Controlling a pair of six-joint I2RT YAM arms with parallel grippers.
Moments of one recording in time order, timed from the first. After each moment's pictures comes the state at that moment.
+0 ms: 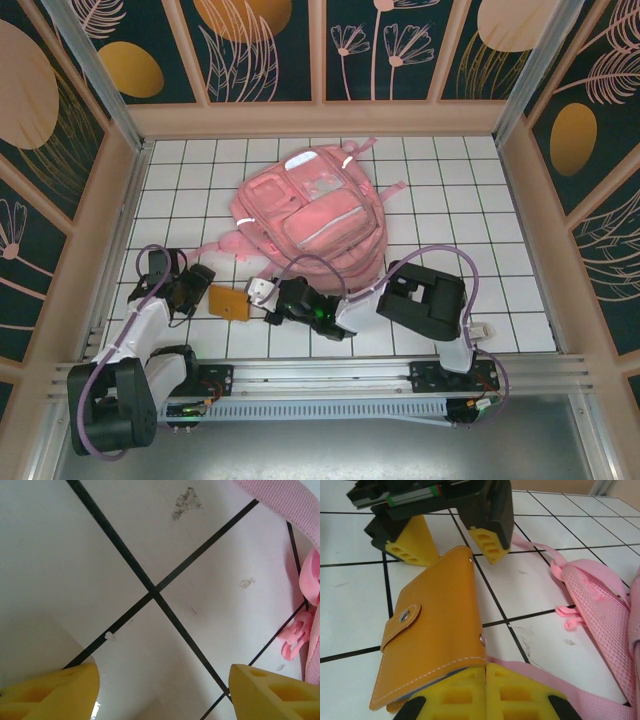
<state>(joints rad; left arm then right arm) 0.11 1.01 0.35 -0.41 0.20 -0.97 1.27 1.96 0.83 0.77 0.10 -0.21</state>
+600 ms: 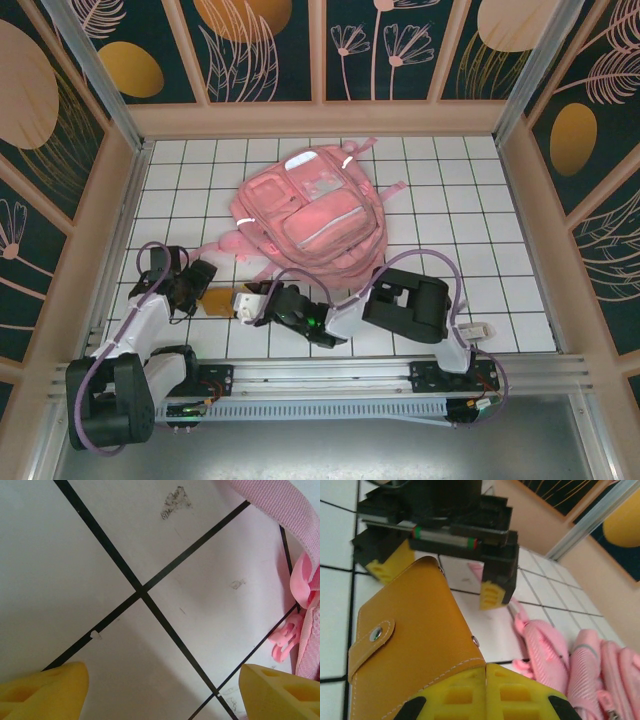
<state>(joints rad) 0.09 1.04 0.38 -0.42 0.20 -1.00 1.32 2.05 0.91 0.94 0.28 -0.59</state>
